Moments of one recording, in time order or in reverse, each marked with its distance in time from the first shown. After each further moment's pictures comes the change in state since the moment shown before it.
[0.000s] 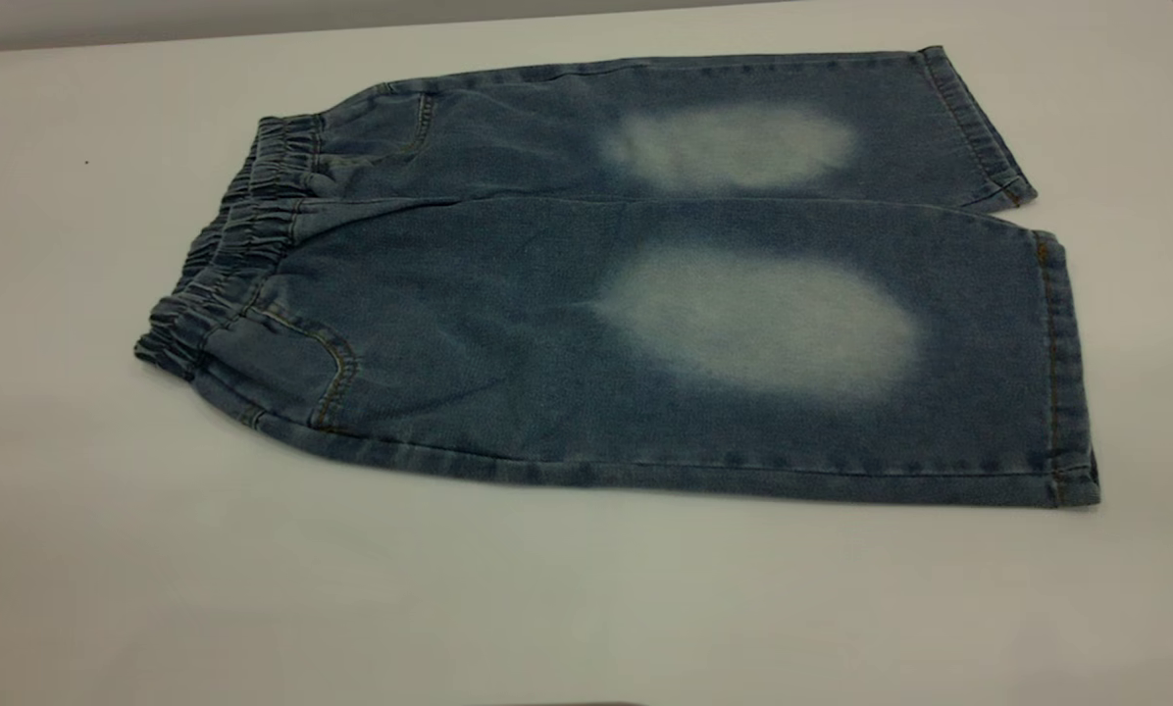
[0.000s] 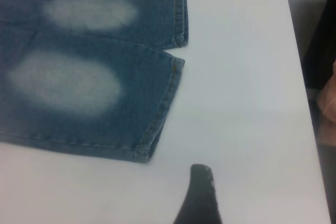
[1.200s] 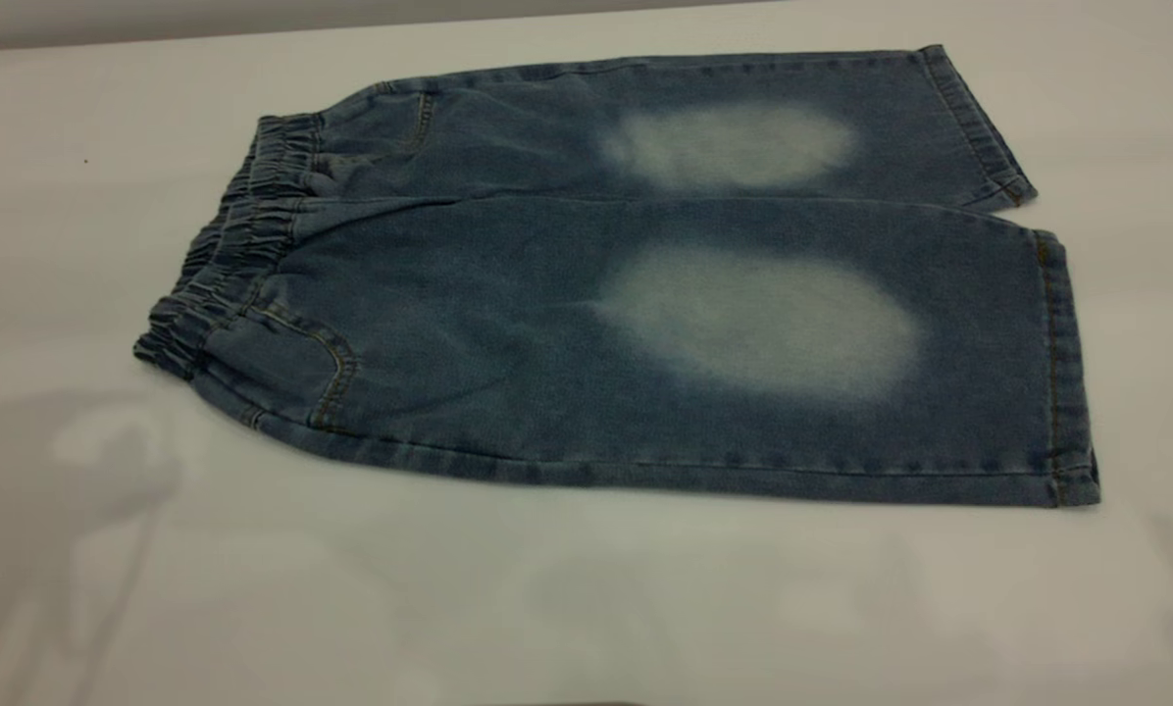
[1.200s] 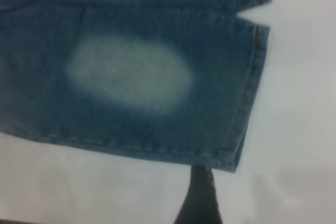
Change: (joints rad) left arm 0.000 1.397 -0.099 -0.152 -0.846 -0.175; right arm 0.000 0.887 -0.167 0.267 -0.358 -0.044
